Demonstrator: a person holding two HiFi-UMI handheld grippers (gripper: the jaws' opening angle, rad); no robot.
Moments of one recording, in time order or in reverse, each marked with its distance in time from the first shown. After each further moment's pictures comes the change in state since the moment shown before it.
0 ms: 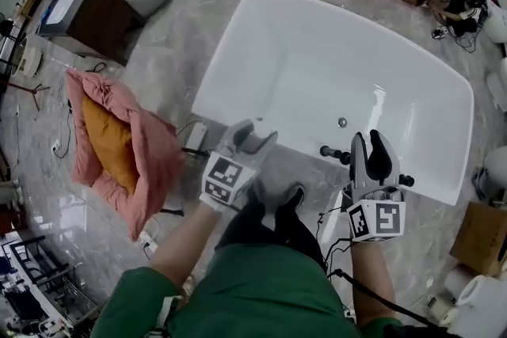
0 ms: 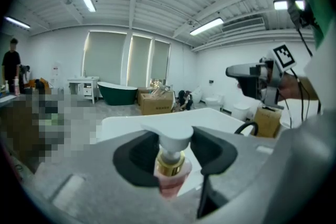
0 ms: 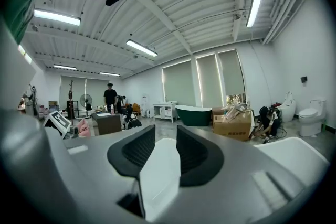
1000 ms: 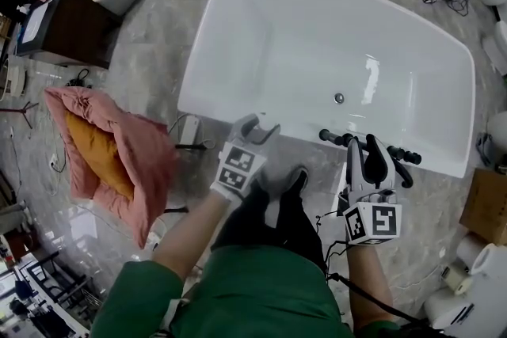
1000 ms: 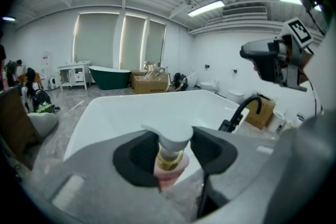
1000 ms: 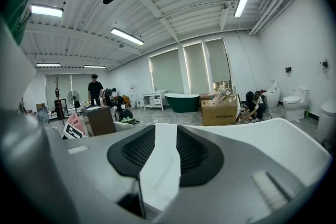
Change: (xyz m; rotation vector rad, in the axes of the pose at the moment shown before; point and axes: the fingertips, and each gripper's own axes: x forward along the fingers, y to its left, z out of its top) left arm 0.091 0.006 -0.109 -0.007 0.183 -0.071; right arm 0.002 -0.027 -0.090 0.086 0.124 -0.127
